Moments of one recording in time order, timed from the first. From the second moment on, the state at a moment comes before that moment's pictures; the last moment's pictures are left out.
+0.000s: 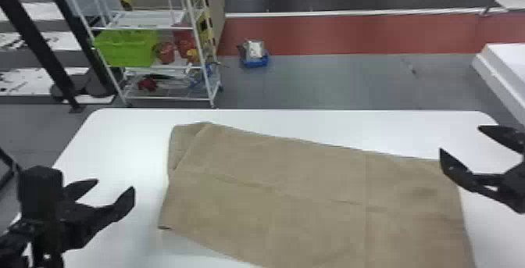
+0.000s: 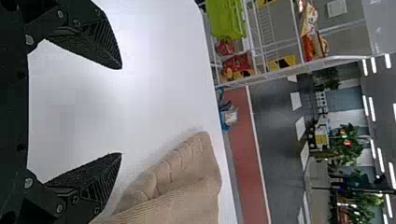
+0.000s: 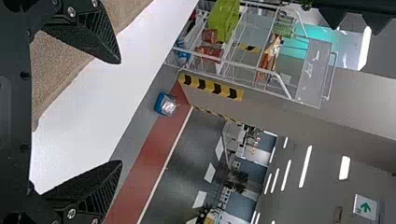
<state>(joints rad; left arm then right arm) 0.44 0.18 0.38 -2.10 -0.03 0.59 -0.40 0.18 -0.22 -0.35 -1.73 0.09 -0.02 0.71</state>
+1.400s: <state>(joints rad) 0.40 0.20 0.17 -2.30 -0.15 1.07 -0.59 0.17 -0.22 -0.34 -1.71 0.05 0.02 0.71</state>
